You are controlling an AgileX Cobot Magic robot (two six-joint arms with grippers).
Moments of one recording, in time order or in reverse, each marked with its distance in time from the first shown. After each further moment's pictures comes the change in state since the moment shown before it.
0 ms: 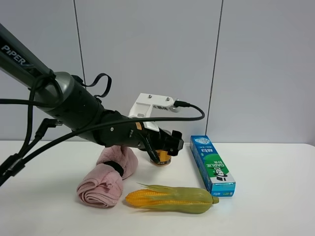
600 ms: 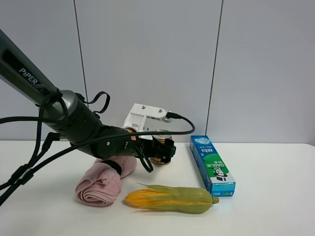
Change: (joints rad) left arm 0.051 0.070 0.000 0.026 -0.092 -0.003; right arm 0.000 0.000 0.000 0.000 0.000 0.000
